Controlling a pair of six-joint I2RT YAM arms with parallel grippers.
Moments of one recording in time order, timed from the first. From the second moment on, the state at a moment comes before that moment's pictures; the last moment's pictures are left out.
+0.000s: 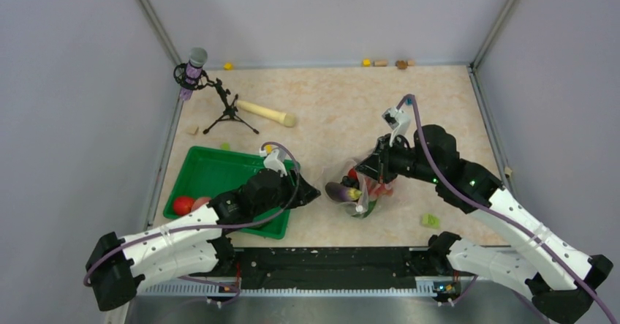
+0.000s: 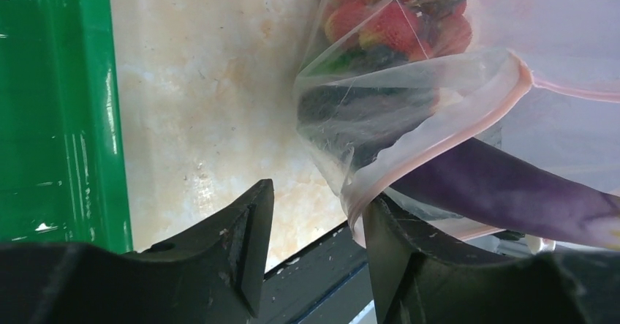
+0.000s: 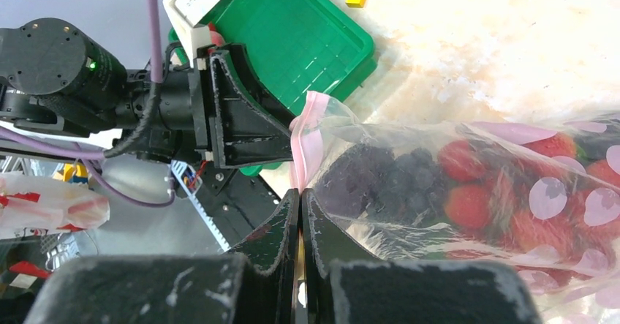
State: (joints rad) left arm -0.94 0.86 0.50 -0.15 -0.09 -1.00; right arm 0.76 0.85 0.99 -0.55 -0.22 0.47
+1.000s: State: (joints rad) left arm -0.94 0.95 0.88 -0.14 -0.08 -0.87; right arm 0.76 0.88 1.14 -0.63 -0.01 0.48
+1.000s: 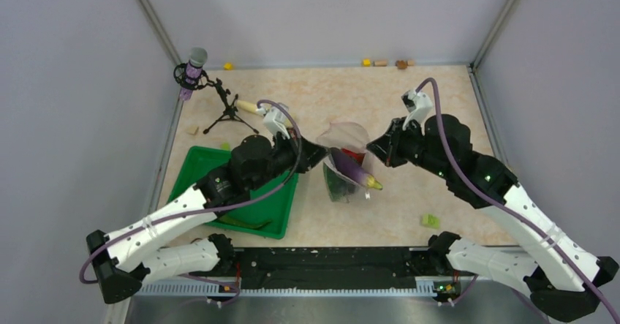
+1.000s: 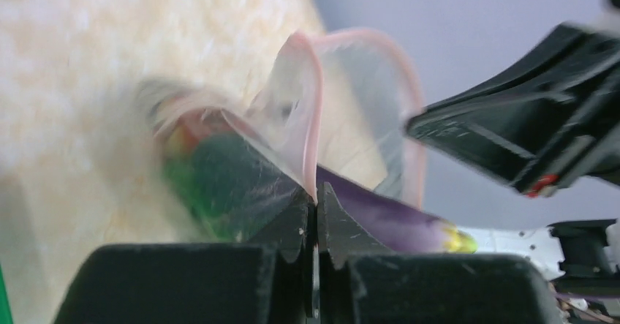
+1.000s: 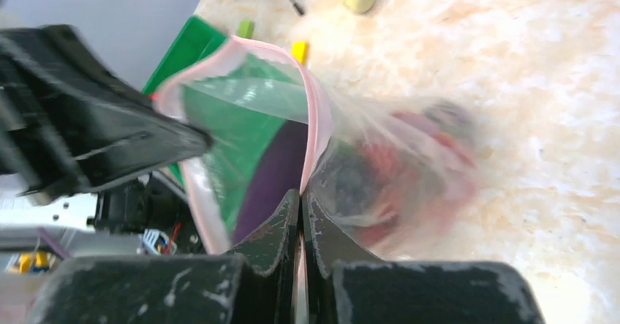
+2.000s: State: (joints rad) left arm -0.86 1.58 1.44 -0.35 0.06 -0.42; right arm 0.76 1.16 1.38 -1.00 0.37 0.47
